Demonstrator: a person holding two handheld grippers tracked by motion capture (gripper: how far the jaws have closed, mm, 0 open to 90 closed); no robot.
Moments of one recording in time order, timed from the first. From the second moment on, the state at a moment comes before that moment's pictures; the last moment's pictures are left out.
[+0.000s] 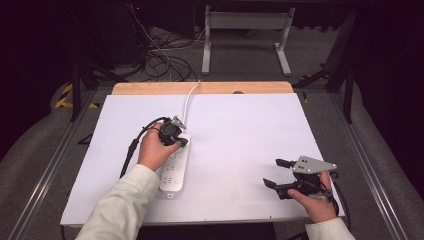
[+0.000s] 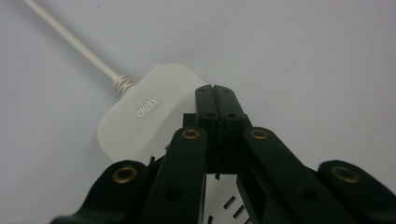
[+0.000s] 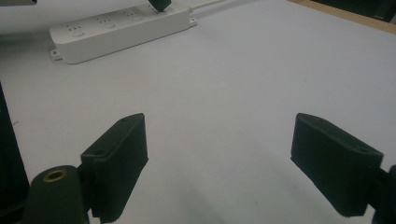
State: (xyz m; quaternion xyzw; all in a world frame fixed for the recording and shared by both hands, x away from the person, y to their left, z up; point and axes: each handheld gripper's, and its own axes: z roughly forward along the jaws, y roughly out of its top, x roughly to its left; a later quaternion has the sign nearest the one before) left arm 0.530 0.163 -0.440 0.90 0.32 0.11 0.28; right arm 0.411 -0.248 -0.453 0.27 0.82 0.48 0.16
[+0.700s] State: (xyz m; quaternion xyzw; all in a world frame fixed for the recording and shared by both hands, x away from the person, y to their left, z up) left arm 0.530 0.163 -0.443 0.90 0.32 0.11 0.28; right arm 0.411 -0.247 -0.453 0.27 0.82 0.48 0.17
